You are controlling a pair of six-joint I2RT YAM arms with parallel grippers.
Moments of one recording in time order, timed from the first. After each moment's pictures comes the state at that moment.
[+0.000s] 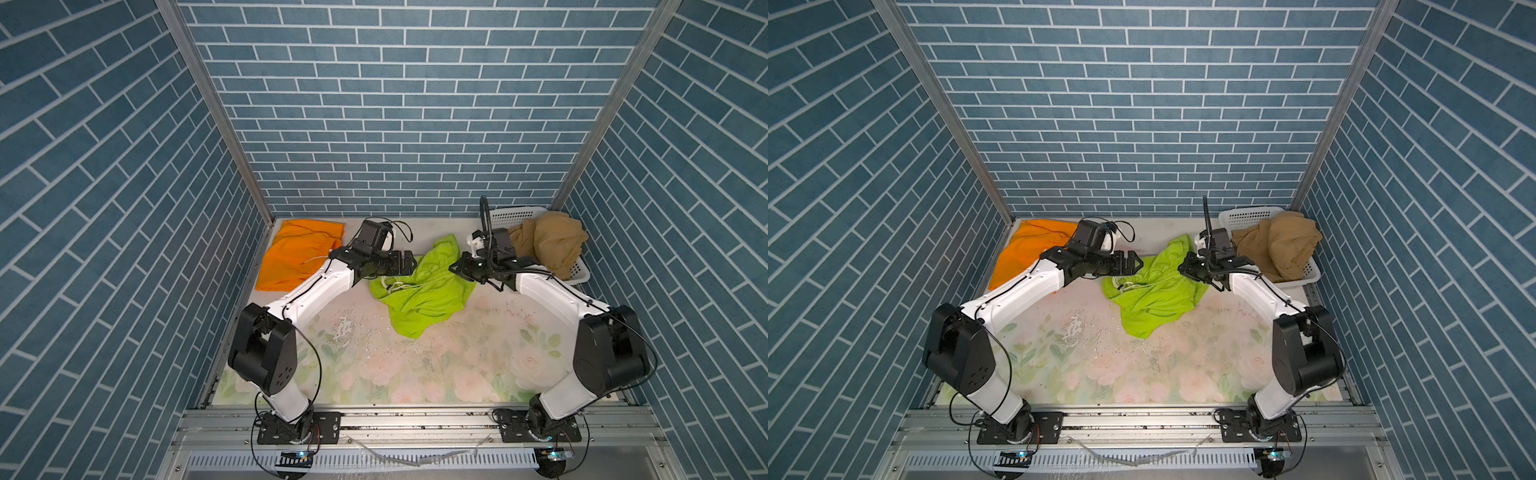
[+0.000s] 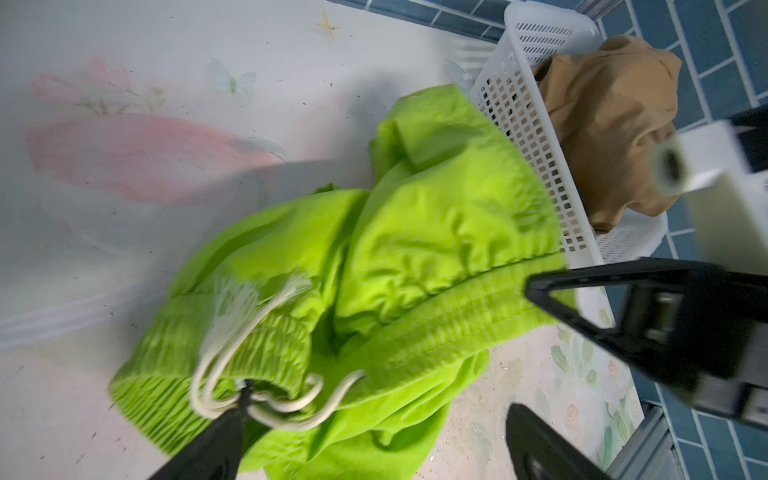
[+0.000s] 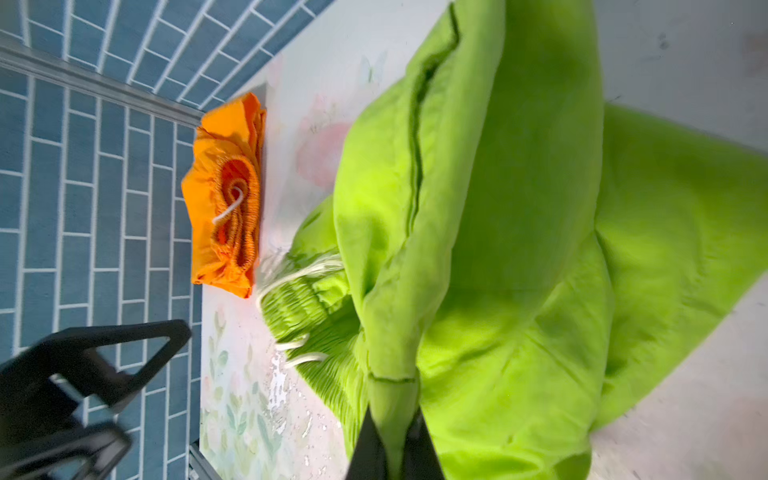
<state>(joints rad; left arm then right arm) -0.51 1.65 1.35 -0.49 0.25 -0.47 0.36 1.55 1.16 -0.38 -0.40 0.61</state>
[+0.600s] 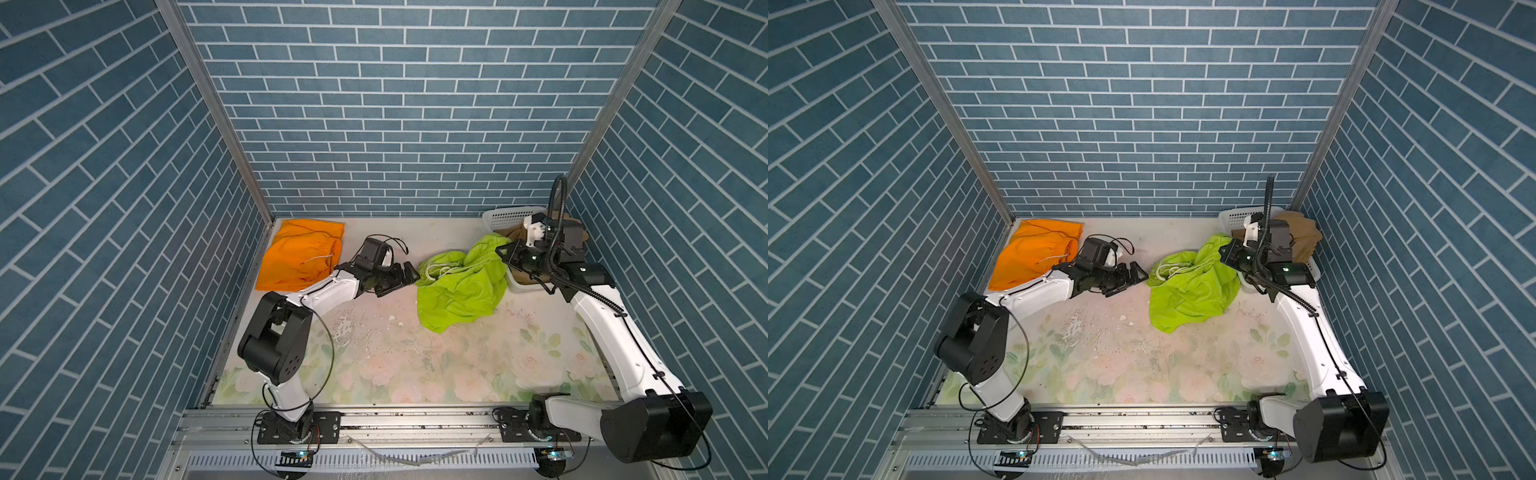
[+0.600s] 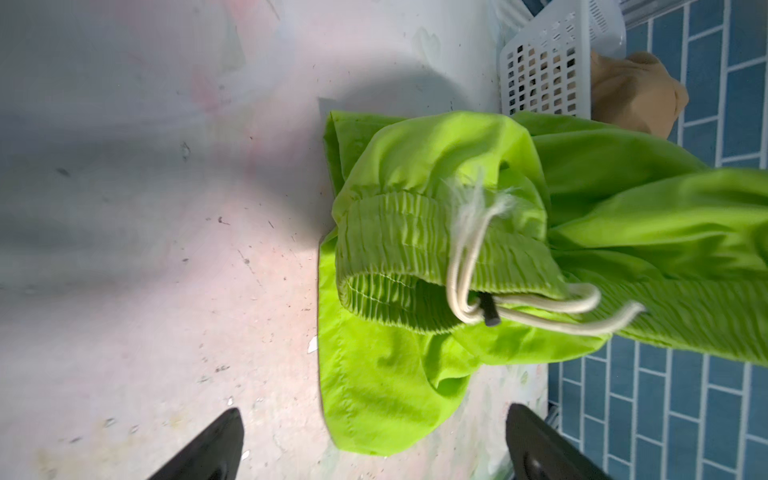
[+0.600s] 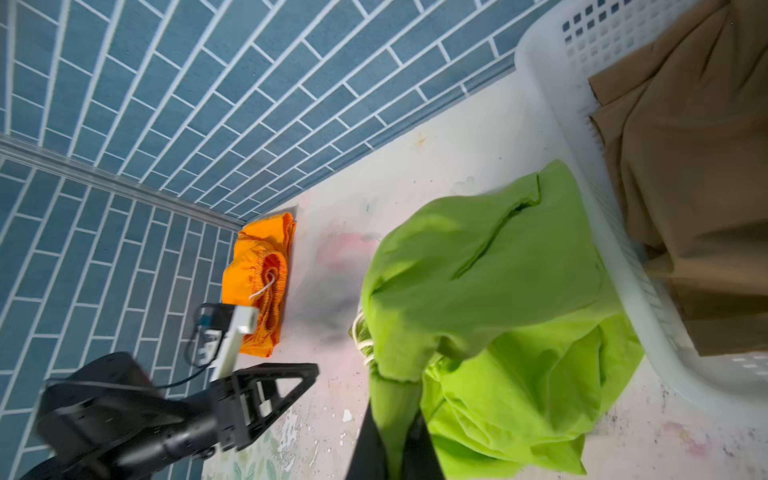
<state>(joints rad) -0.50 1.77 1.16 -0.20 0.44 -0.81 0.15 1.23 1.24 -0.60 -0.38 0.54</state>
